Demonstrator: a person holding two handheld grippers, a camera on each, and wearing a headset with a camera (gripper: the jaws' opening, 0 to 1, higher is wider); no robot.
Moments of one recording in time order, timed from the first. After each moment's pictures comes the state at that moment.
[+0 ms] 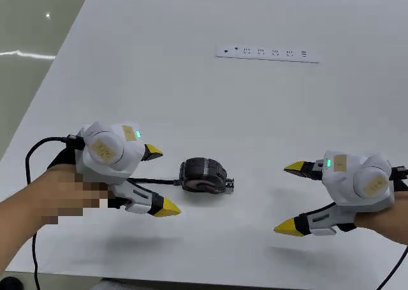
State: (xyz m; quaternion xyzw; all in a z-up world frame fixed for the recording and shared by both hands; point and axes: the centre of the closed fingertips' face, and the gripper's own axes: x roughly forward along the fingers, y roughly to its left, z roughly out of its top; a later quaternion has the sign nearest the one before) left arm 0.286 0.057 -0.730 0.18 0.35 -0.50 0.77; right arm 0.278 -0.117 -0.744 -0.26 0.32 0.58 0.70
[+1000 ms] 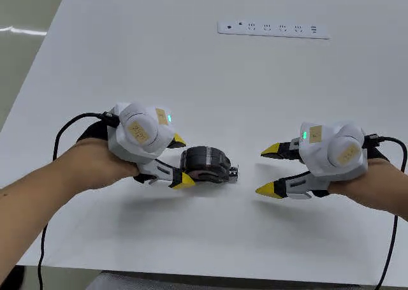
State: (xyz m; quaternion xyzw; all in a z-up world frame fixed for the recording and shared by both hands) left arm 0.312 0.034 -0.762 0.22 0.36 -0.53 0.74; right arm 0.305 -0.076 -0.766 -0.26 0.31 0.61 0.68
